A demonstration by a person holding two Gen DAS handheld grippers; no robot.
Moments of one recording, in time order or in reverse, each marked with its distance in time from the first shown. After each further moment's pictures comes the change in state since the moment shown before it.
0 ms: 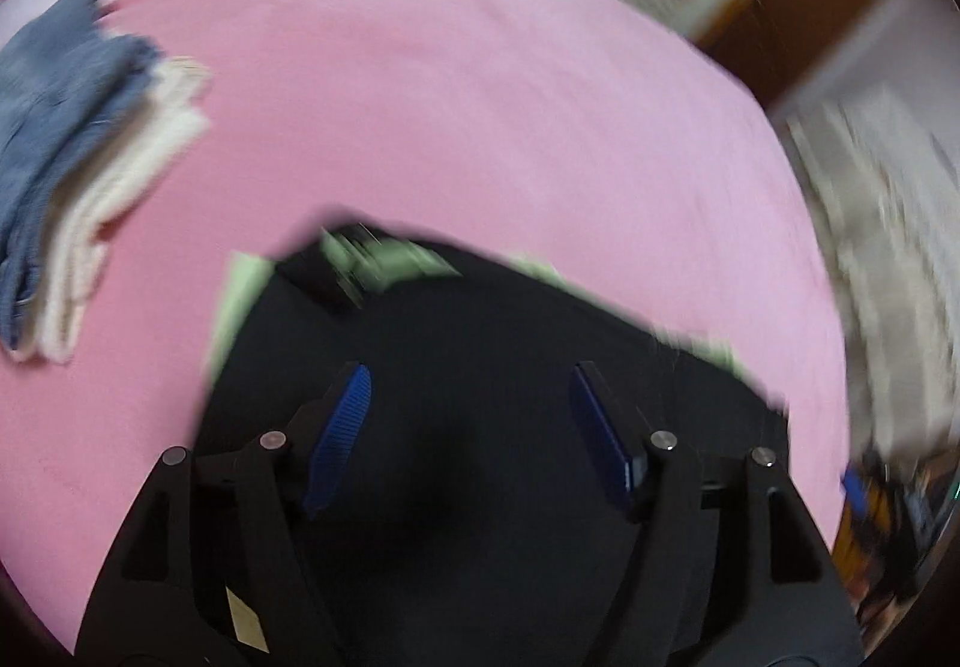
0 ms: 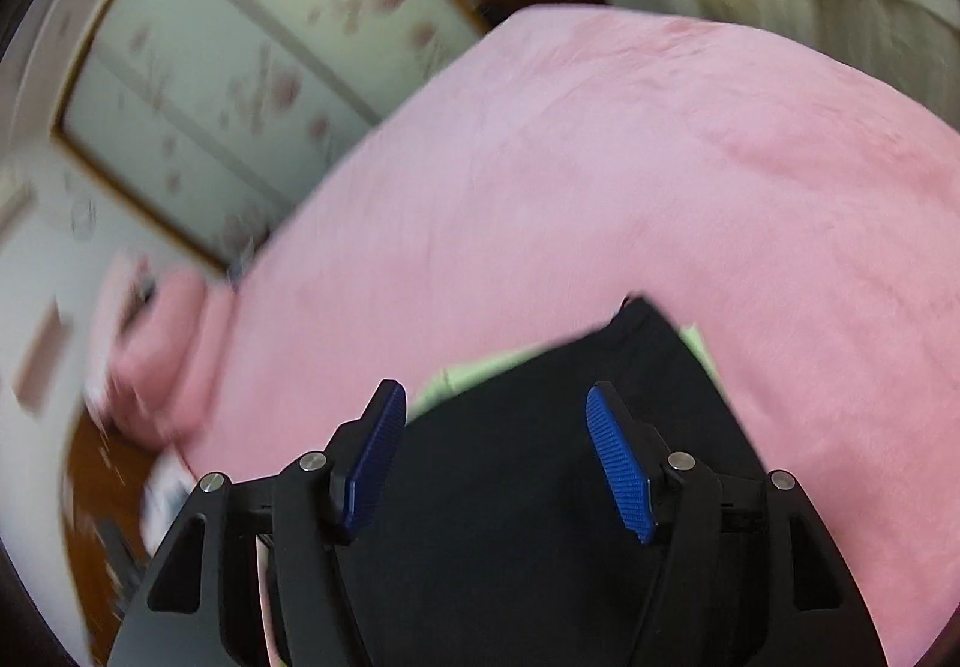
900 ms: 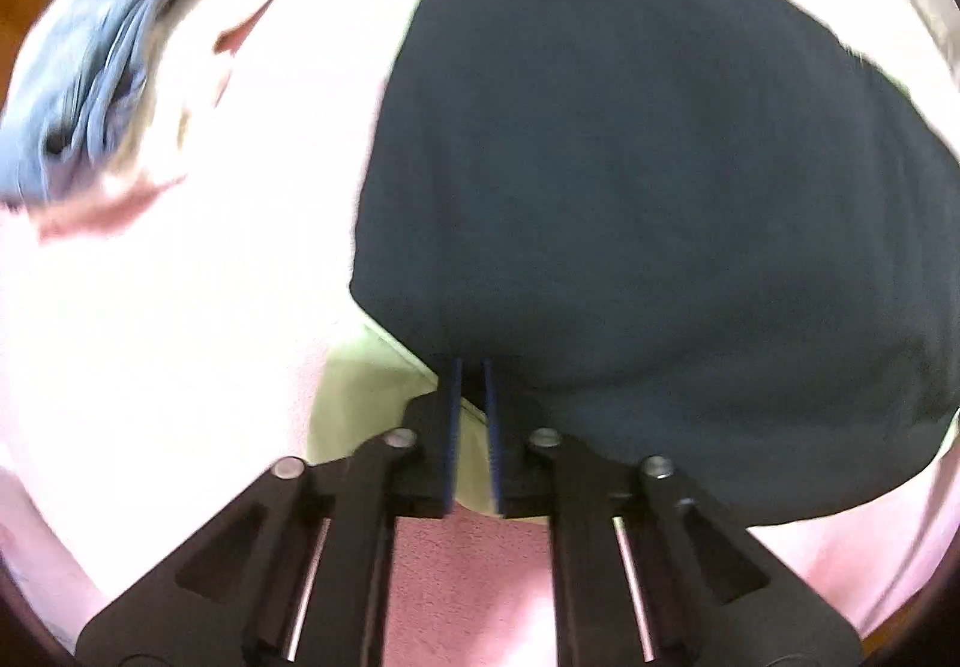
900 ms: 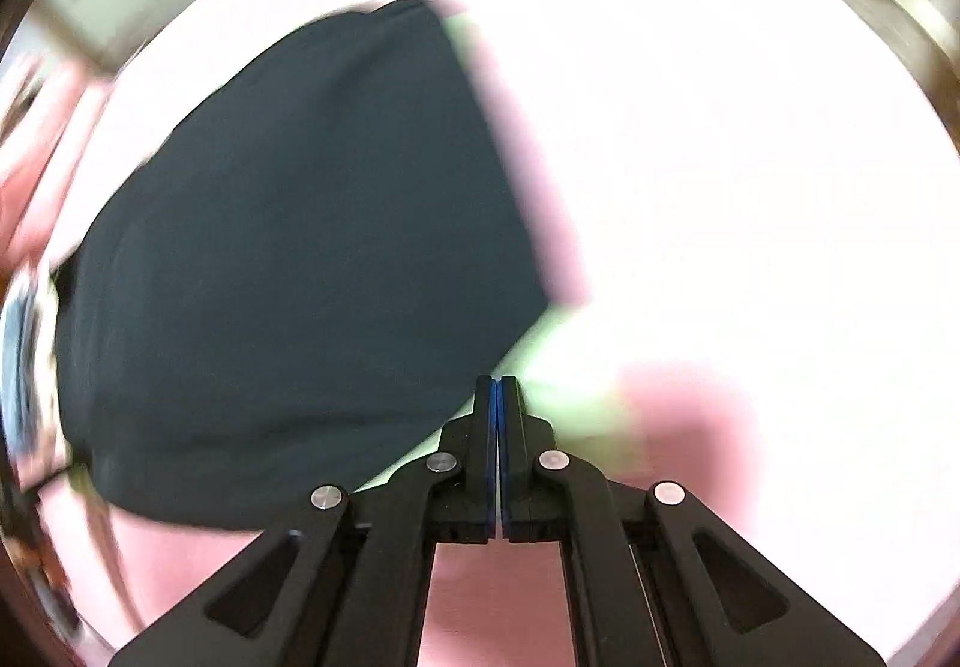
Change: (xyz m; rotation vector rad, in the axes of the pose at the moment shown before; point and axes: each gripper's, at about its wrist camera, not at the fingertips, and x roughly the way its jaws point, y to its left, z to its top) left arm 0.066 0.058 -0.107 0.115 0.248 0.360; right arm 0.020 -0.109 -0.159 -0.119 0.311 -0.402
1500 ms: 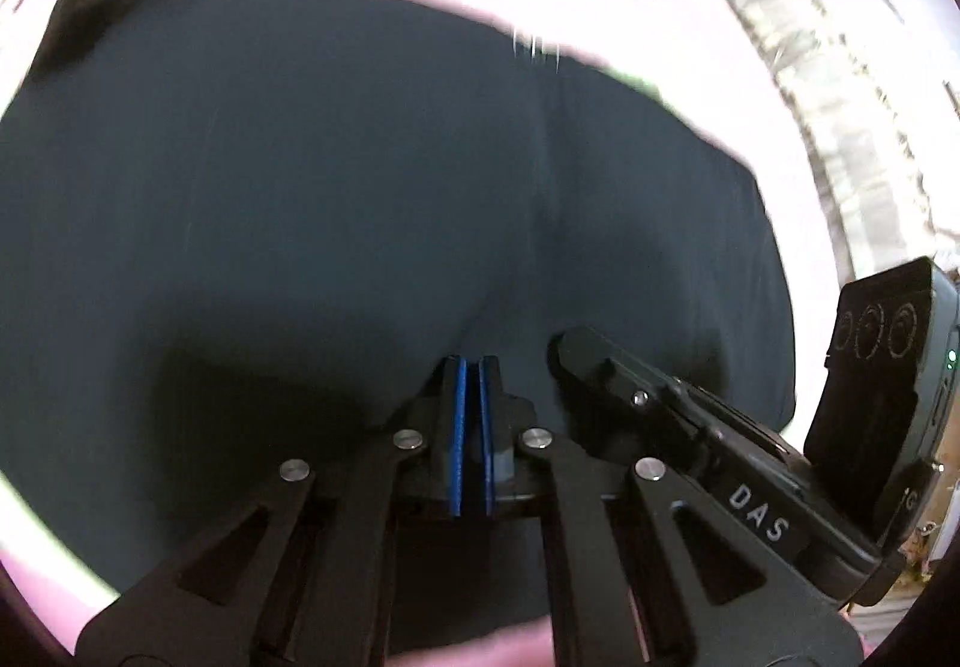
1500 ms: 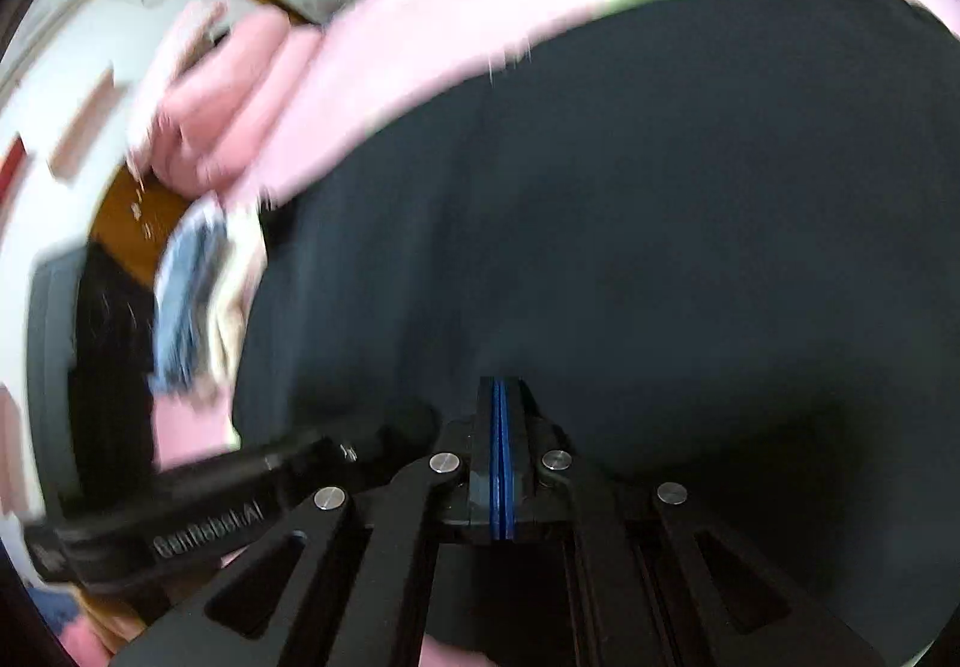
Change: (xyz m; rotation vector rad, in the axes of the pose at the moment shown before) left arm 0.015 -0.186 0.059 0.118 -0.050 -0.499; right arm 0.060 0.206 -0.025 -0.238 0.037 0.584
